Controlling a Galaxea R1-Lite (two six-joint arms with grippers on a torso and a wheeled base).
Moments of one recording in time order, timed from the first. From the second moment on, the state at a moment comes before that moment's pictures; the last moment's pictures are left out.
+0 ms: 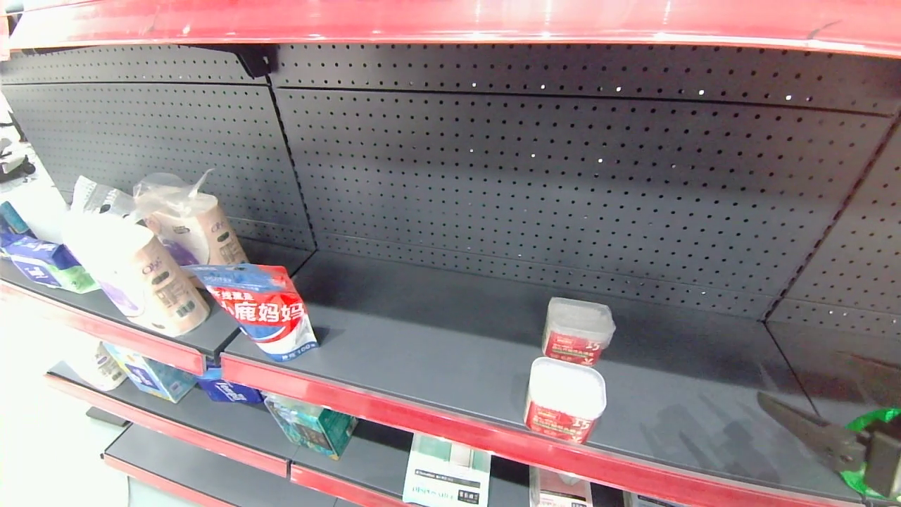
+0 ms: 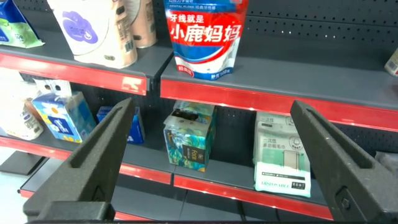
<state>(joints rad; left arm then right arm) 0.00 0.00 0.00 0.00 -0.04 -0.01 0.06 0.91 -0.28 -0.31 0.17 -0.21</state>
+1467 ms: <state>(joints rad) 0.00 0.00 0.00 0.00 -0.04 0.00 0.00 0.00 -0.02 -0.01 -0.04 -0.06</state>
